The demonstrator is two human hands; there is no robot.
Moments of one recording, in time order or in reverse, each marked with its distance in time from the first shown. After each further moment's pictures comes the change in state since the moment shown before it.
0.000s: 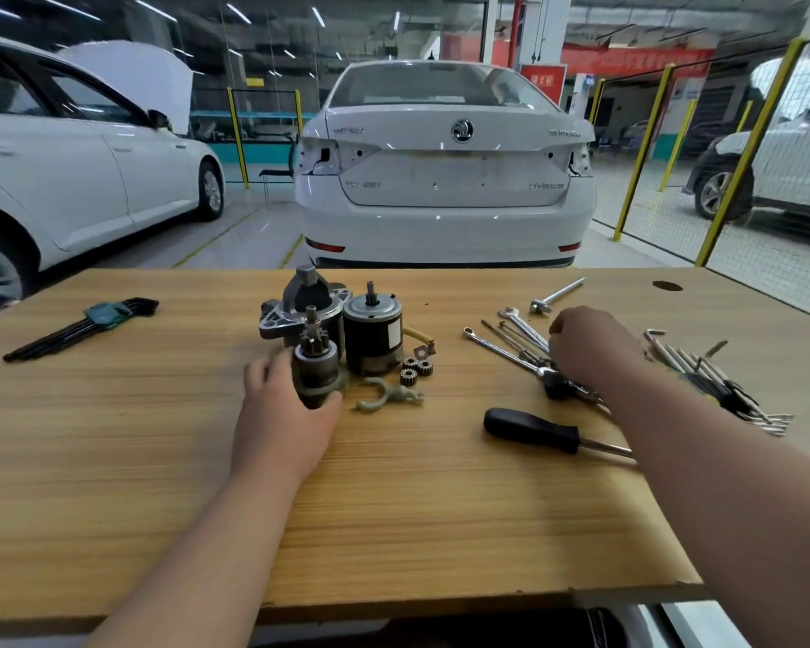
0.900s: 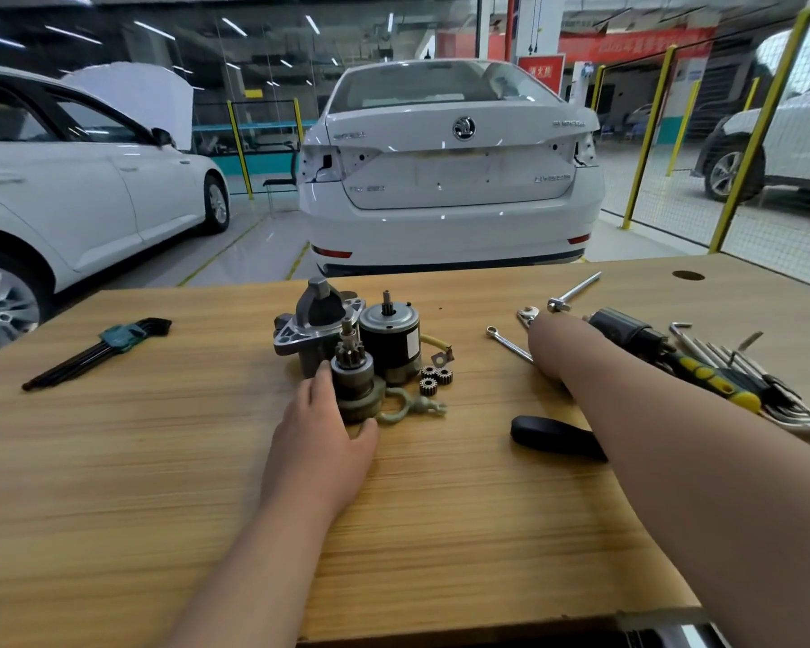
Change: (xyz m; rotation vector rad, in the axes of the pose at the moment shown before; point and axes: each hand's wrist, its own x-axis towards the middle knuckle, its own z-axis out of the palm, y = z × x) left_hand -0.001 0.000 0.005 0.136 -0.143 0.116; right_hand 0.050 -0.039 0.039 -0.481 -0.234 -0.173
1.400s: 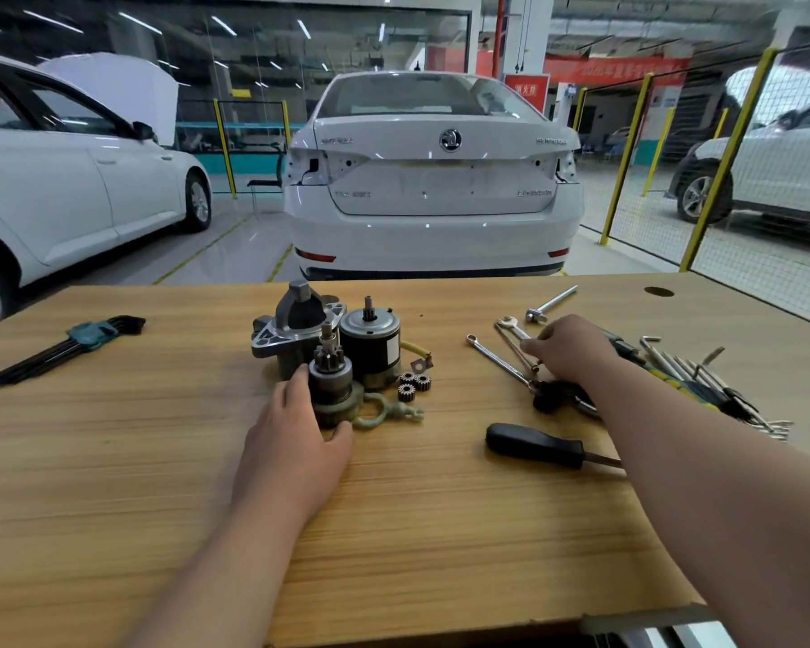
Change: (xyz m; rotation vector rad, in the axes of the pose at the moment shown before) left_hand 0.001 0.002 0.000 0.002 0.008 -0.027; right_hand -0.012 0.042 0.011 0.665 0.223 0.131
